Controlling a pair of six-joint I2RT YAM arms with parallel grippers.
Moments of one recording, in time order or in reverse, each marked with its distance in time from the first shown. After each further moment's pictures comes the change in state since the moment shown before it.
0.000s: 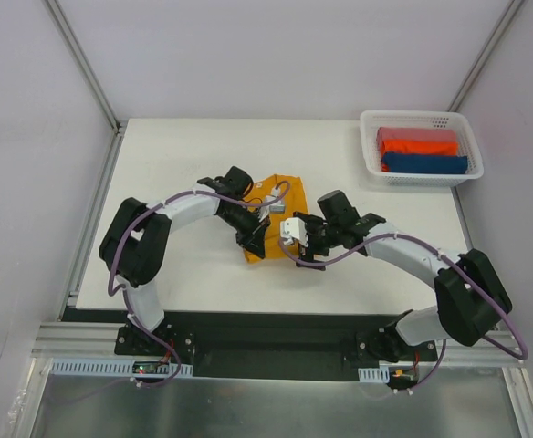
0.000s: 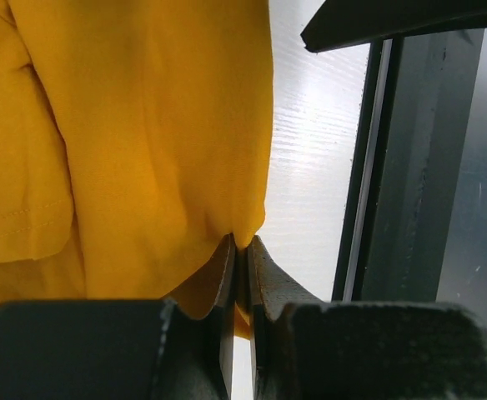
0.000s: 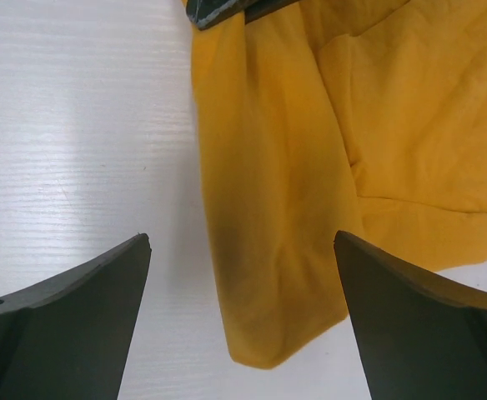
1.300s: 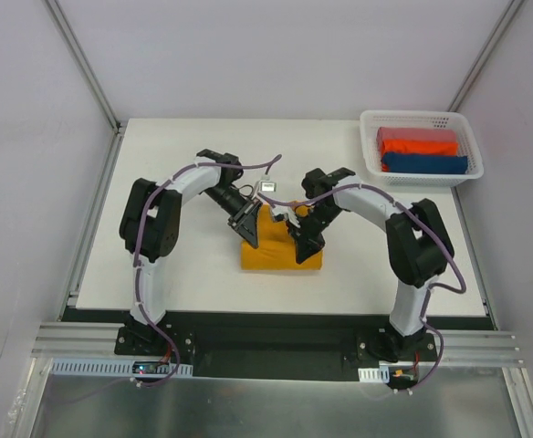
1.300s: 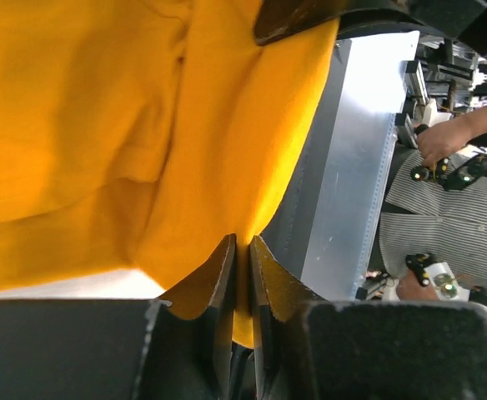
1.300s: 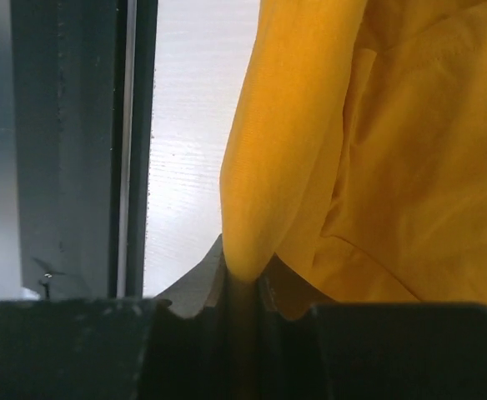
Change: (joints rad) left arm 0.128 0.235 0.352 -0.573 0.166 0.091; right arm -0.067 0.447 0.515 -0.744 -0.285 -0.130
